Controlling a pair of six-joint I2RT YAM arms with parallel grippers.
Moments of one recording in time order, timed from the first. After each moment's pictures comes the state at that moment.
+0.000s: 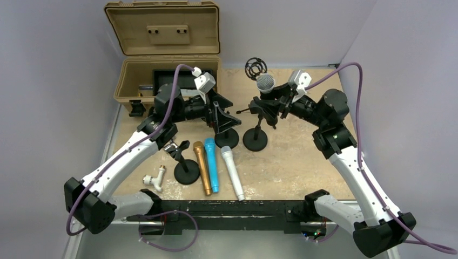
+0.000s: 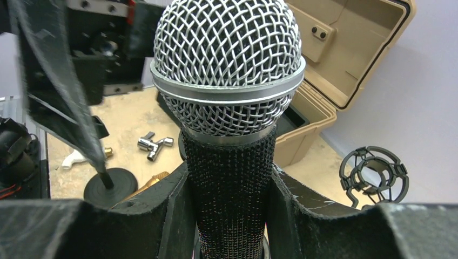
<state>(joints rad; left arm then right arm) -0.58 1.17 1.10 0.04 0.72 -0.31 0.35 0.98 1.05 0.06 -0.69 -0.05</state>
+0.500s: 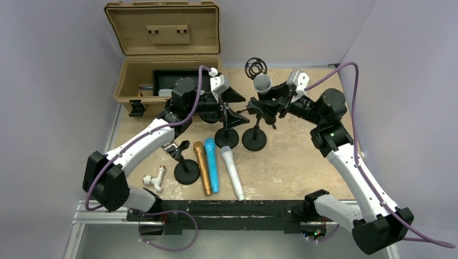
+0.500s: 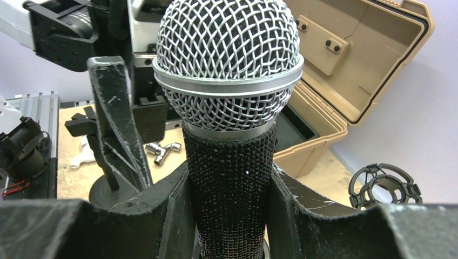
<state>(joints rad) -0.58 1.39 1.11 0.29 0.86 -0.13 0.35 1.01 1.03 0.15 -0.76 -0.03</state>
